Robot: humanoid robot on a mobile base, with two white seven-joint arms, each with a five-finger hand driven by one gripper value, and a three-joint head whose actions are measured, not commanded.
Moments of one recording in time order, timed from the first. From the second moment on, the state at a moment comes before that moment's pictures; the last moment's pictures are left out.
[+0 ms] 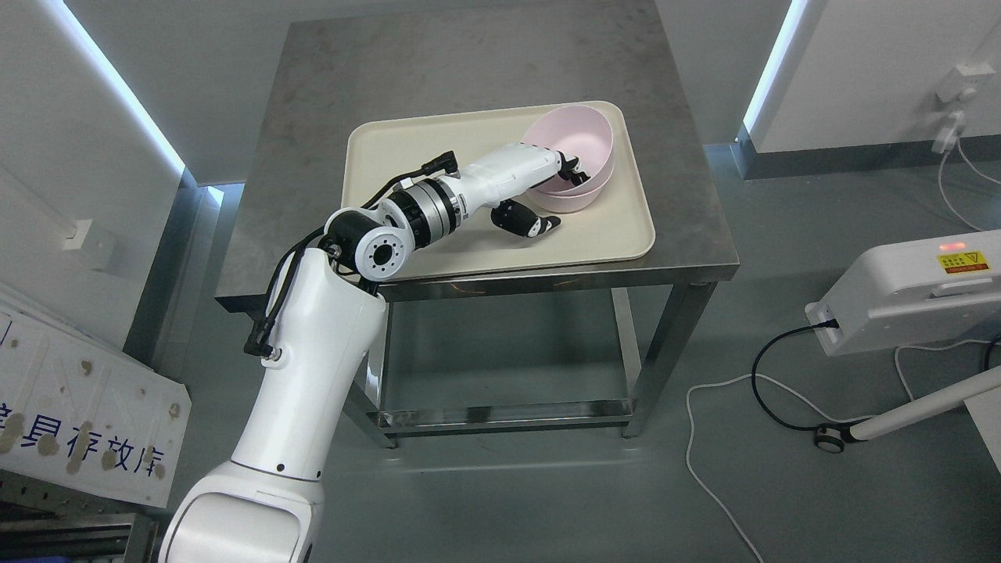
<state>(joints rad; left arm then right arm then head) -0.83 0.01 -0.27 -1.15 -0.79 -0.40 -0.62 0.04 0.00 0.00 0.00 0.00 -0.25 0.00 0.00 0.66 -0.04</state>
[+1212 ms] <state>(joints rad) -0.69 0.00 -0.04 -1.25 -0.50 -0.66 -0.66 0.04 0.00 0.00 0.00 0.00 -0.25 0.00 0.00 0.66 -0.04</state>
